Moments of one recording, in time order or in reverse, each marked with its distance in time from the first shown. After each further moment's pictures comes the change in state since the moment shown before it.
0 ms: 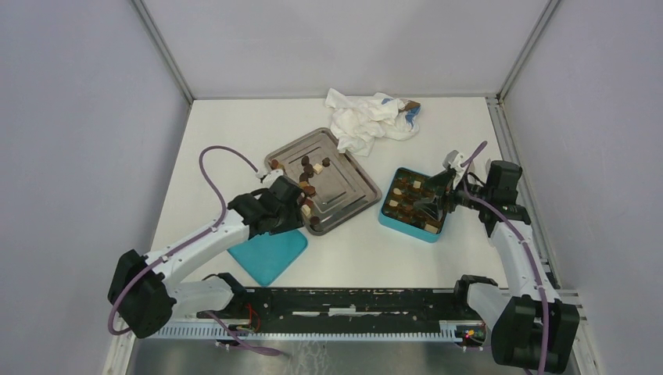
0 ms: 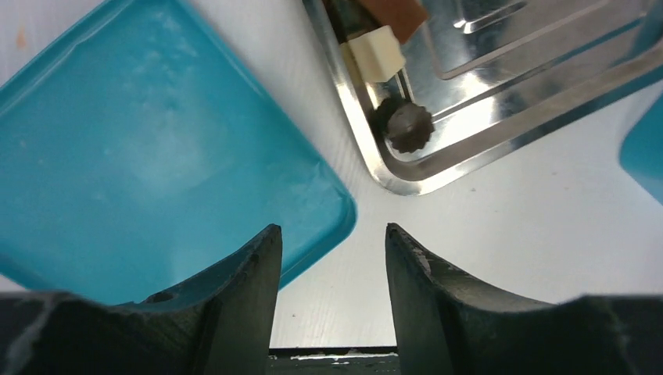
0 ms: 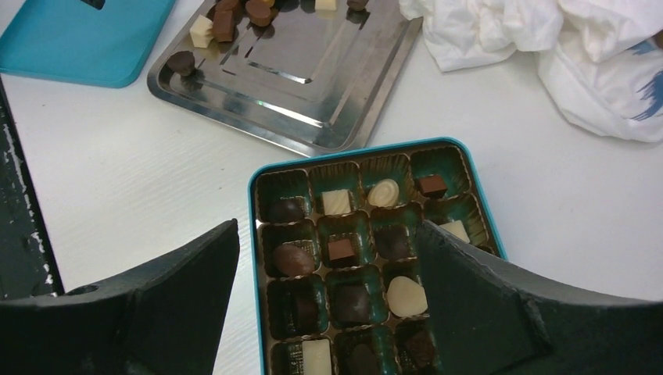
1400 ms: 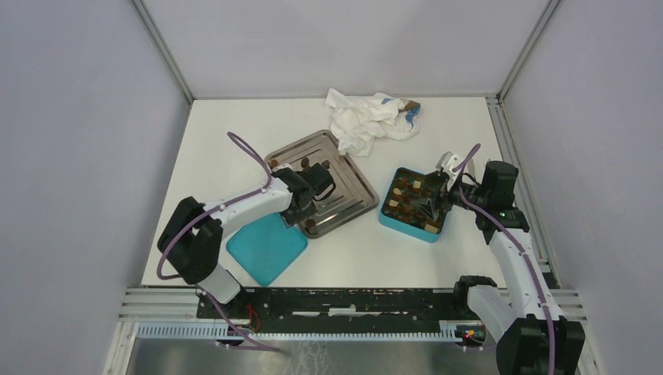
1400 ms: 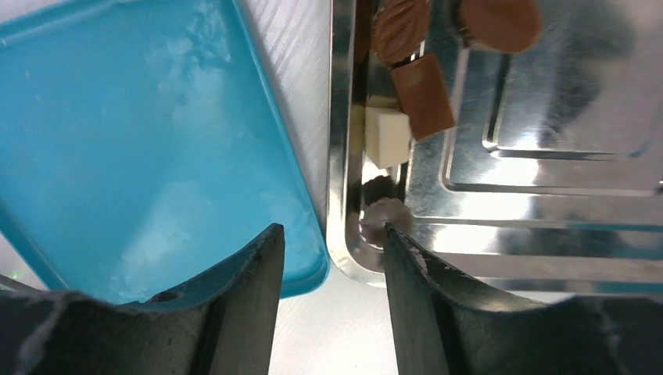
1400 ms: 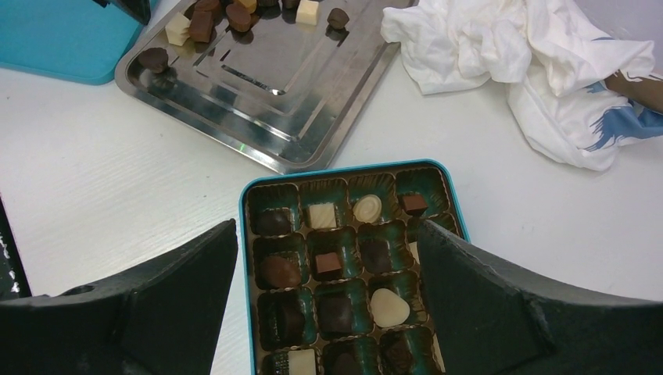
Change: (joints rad) left arm -0.067 0.484 0.290 -0.253 -0.201 -0.446; right arm 0.087 -0.101 0.000 0.033 0.125 0.020
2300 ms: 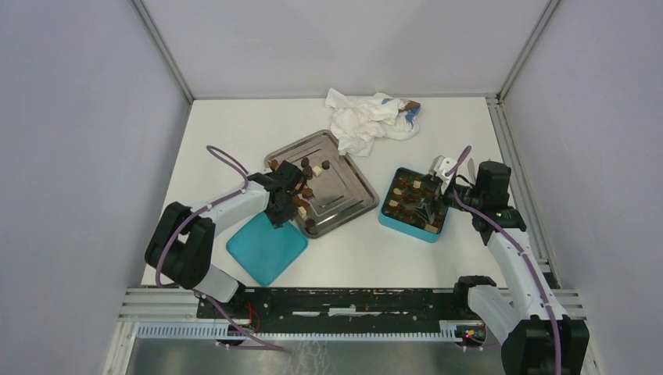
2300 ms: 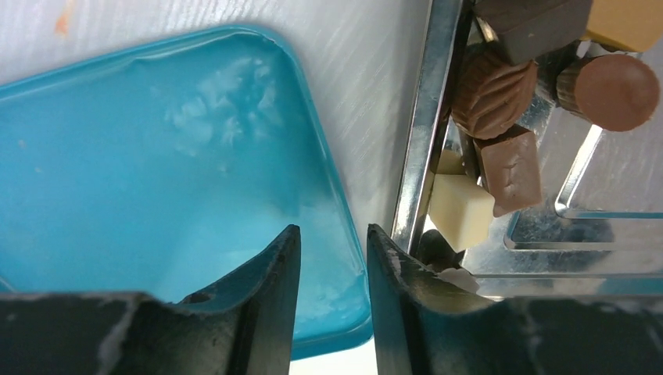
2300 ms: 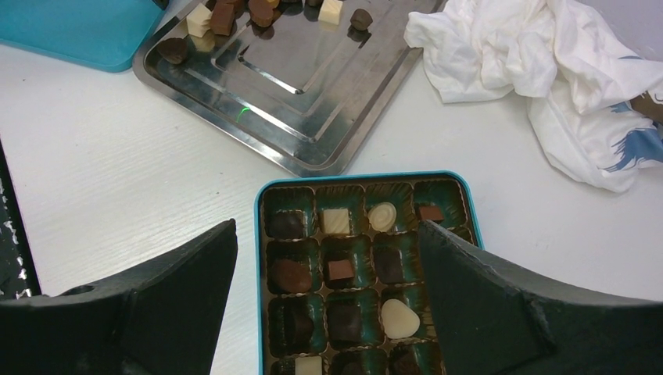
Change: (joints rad) left arm 0.233 -0.124 -0.208 0.224 0.162 0.206; right arm 0.058 0.002 0.000 -0.018 0.010 -0.036
